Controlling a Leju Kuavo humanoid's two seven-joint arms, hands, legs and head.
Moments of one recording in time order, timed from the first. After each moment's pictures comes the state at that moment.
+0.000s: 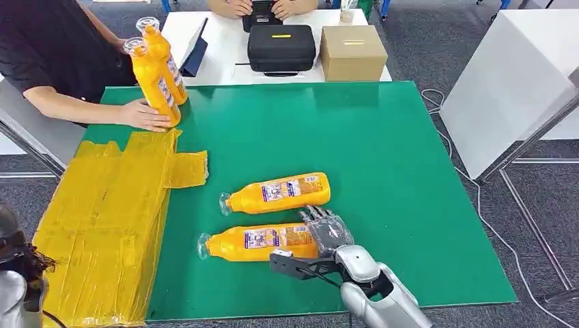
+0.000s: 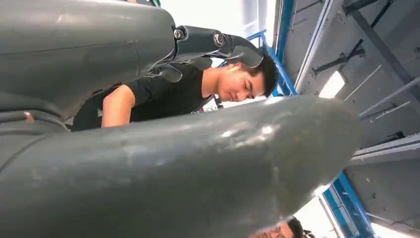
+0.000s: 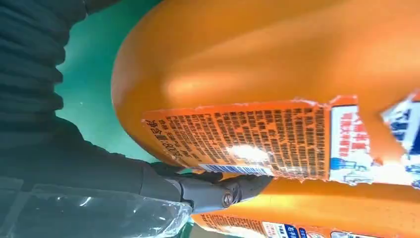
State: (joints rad) left arm -0.20 0.12 0.09 -1.71 -0.14 0.33 -0.38; right arm -0.16 -0.11 0.55 -1.42 1.11 0.22 0.31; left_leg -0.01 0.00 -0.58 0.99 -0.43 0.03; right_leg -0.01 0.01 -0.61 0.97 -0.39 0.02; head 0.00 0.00
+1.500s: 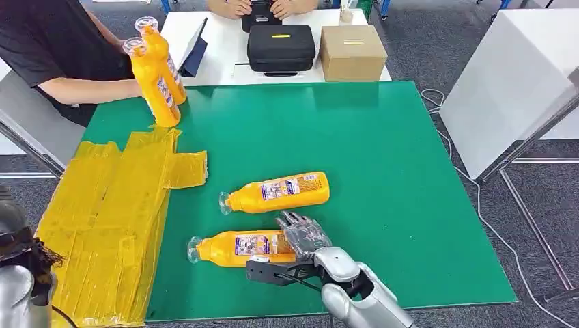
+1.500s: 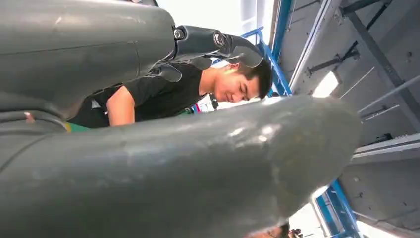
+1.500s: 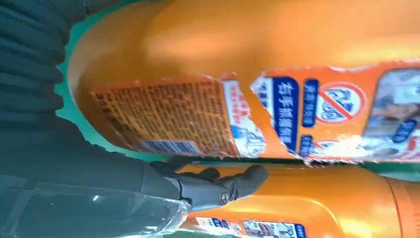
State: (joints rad) left arm -0.23 0.08 0.09 -1.68 -0.13 0.32 -0.41; right arm -0.21 -0.03 0.65 -1.40 1.02 0.25 0.32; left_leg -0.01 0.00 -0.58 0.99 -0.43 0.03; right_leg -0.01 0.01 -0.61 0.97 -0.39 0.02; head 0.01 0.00
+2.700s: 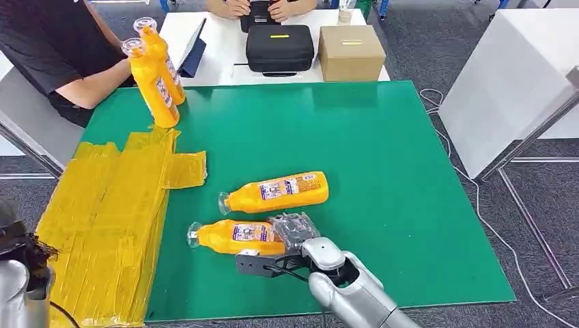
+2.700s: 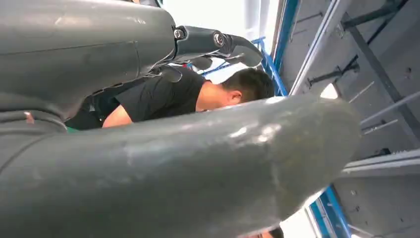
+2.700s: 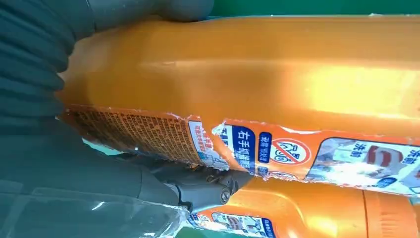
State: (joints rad) left arm -0.25 0.08 0.10 -1.67 -0.10 0.35 -0.40; right arm -0.30 0.03 0.68 -1.25 1.03 0.28 0.30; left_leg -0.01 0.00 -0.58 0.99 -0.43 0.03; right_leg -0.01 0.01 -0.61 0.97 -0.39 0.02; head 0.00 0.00
